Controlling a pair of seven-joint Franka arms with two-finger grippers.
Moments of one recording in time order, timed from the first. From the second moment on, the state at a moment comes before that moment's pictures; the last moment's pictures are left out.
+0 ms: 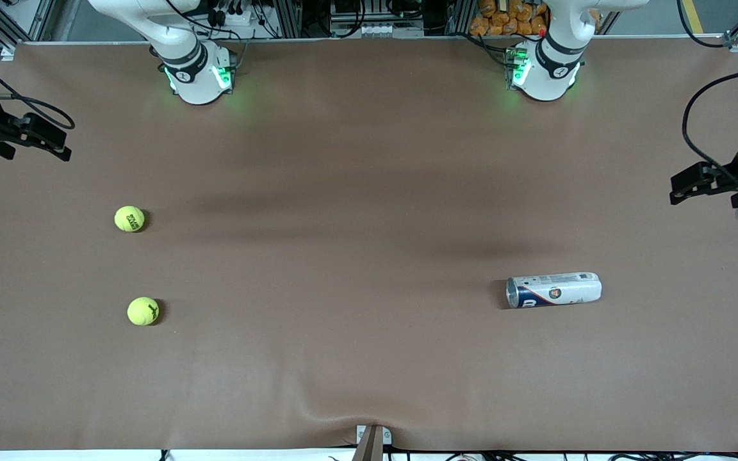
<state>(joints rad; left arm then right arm) -0.13 0.15 0.10 -1.47 0.09 1.58 0.12 0.07 -0.09 -0.08 -1.67 -0.01 1.54 0.03</state>
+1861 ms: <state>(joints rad) -0.41 0.74 0.08 -1.46 0.49 1.85 0.41 0.03 0.60 -0.12 -1.69 0.08 2.32 -0.27</state>
